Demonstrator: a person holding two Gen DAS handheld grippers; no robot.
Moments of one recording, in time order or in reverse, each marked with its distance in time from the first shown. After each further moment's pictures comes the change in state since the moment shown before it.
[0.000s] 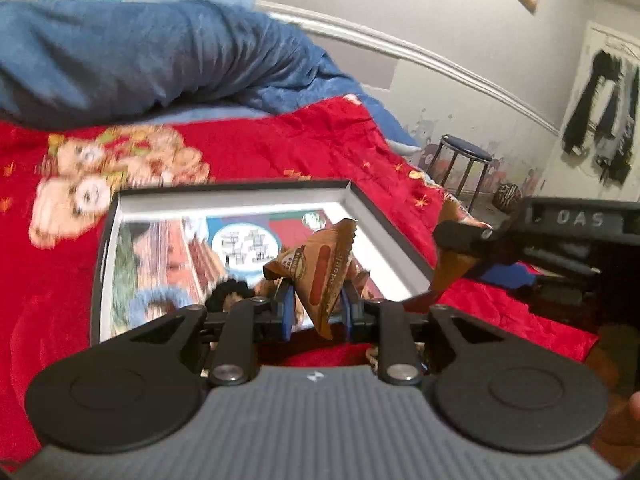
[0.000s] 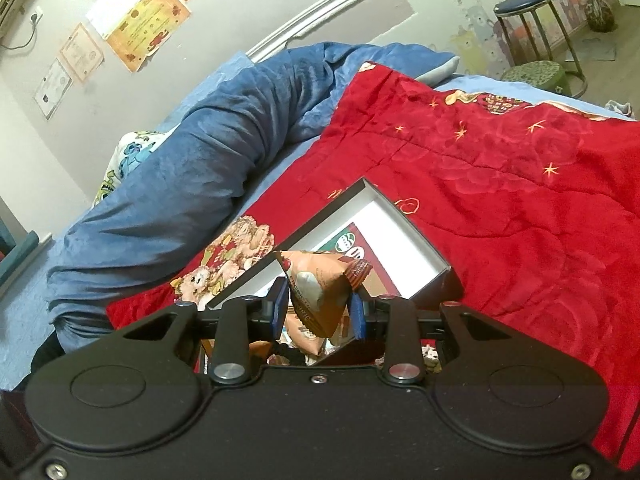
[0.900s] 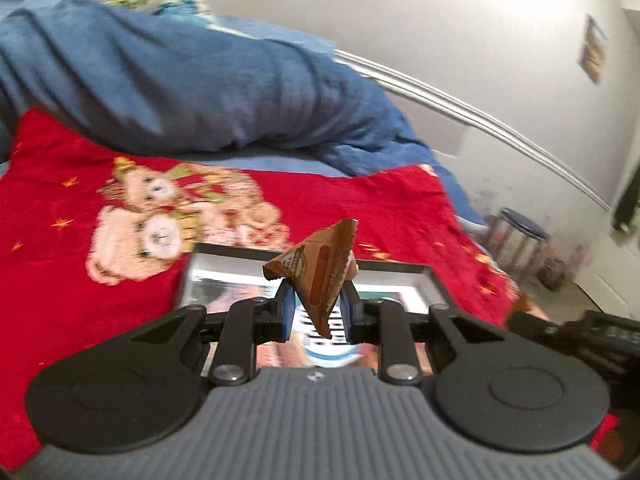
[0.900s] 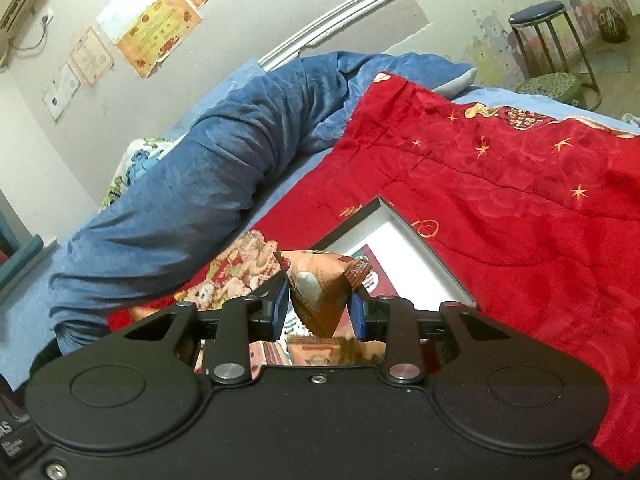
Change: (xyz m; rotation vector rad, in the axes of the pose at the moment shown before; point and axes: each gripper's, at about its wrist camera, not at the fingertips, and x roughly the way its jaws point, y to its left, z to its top) left arm 0.001 0.061 0.035 -0.200 -0.135 0.168; right arm 0.032 -0.001 0.015 -0.028 -0.041 0.042
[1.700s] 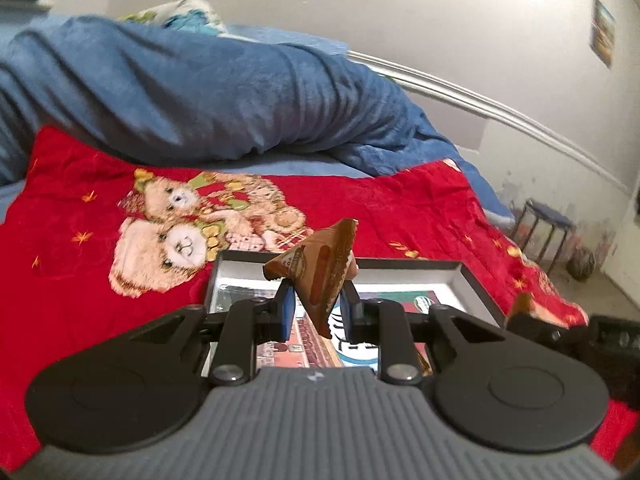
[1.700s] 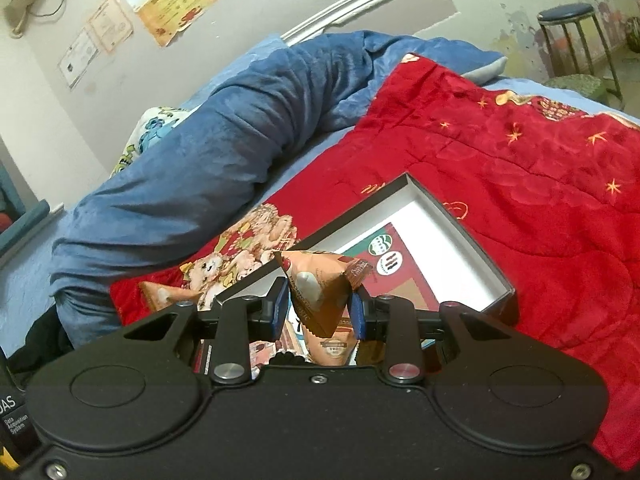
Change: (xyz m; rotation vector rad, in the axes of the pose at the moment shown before) left arm 0.008 -0.005 -0.008 0.095 -0.025 0.063; right arm 0.021 0.017 -0.015 -0.096 0.061 0.018
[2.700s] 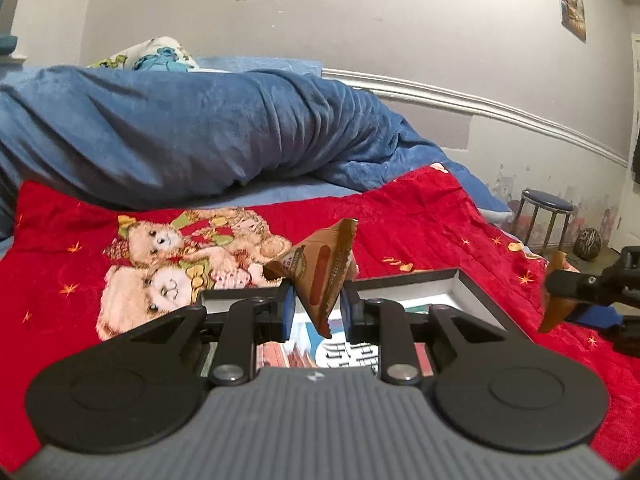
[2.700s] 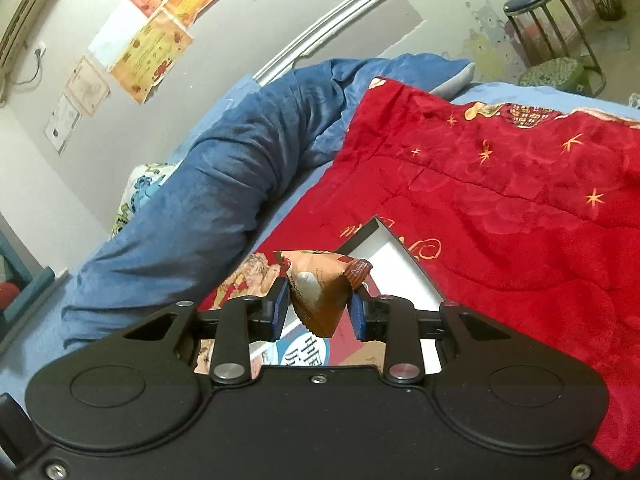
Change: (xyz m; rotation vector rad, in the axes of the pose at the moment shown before) left arm 0.020 -0.023 0.005 0.118 -0.073 0.007; right arm 0.006 -0.050 0.032 0.172 -0.083 0.039
